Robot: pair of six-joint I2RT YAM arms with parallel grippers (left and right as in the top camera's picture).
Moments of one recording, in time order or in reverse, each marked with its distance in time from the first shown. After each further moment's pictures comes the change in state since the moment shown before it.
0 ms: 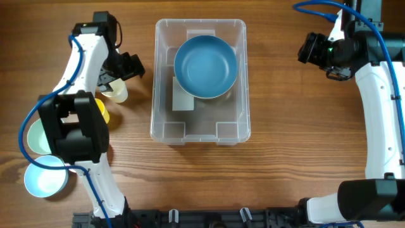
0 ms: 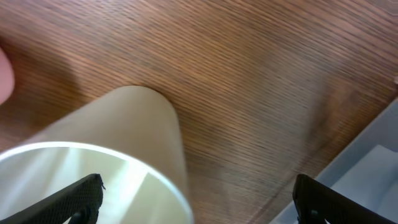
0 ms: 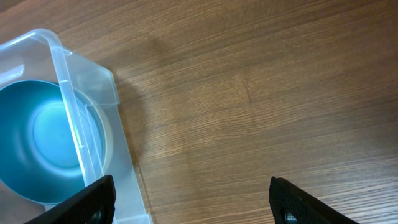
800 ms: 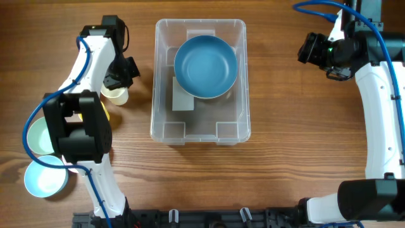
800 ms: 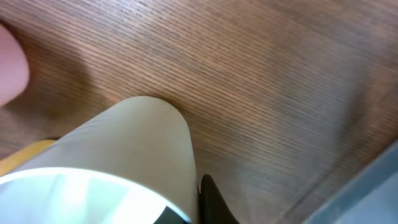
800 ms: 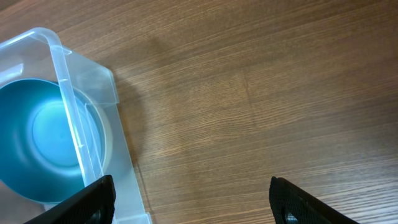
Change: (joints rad) left arm -0.031 0.000 -0.028 -0.012 -0.091 0.000; right arm 0.000 0.000 0.000 -0.001 0.000 -0.006
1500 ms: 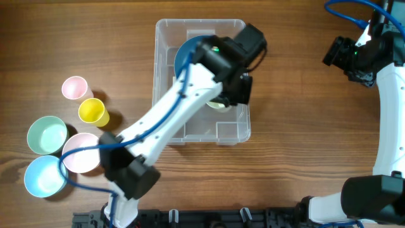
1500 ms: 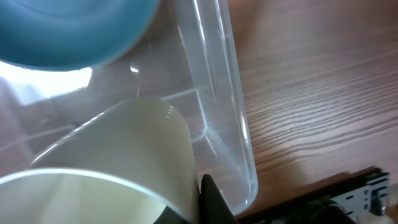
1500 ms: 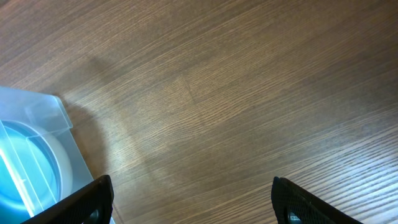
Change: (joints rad) left arm -0.777 -0.101 0.370 -0.249 0.145 -0.112; right arm -0.154 0.000 0.000 -0.045 0.050 0.018
